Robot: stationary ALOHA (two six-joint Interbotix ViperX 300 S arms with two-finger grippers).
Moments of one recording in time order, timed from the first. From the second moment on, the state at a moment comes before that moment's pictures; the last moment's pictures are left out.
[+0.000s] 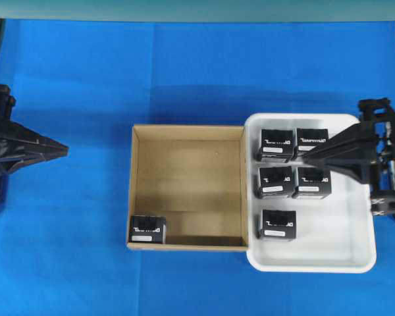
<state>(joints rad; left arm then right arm) -0.03 -0.98 1.06 0.01 -0.05 -0.05 0.01 -0.79 1.00 0.15 0.14 0.17</state>
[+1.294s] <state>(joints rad) -0.04 -1.10 1.03 0.01 0.24 -0.06 0.00 0.21 -0.08 0.18 1.08 0.04</state>
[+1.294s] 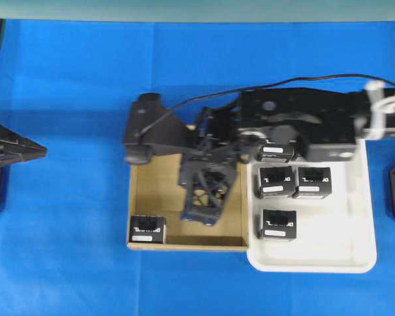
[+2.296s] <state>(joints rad) -0.04 -1.11 1.02 0.01 0.25 -0.06 -0.01 0.44 -0.32 0.29 1.16 -0.11</state>
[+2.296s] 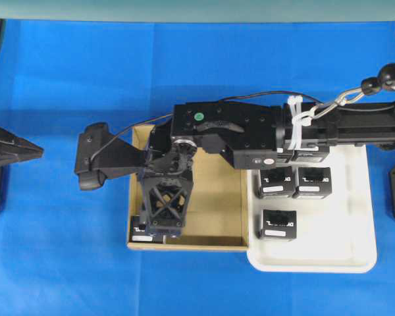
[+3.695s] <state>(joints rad) -0.04 -1.11 0.99 0.01 0.23 -0.06 -0.05 0.62 -0.32 0.51 1.05 -0.16</state>
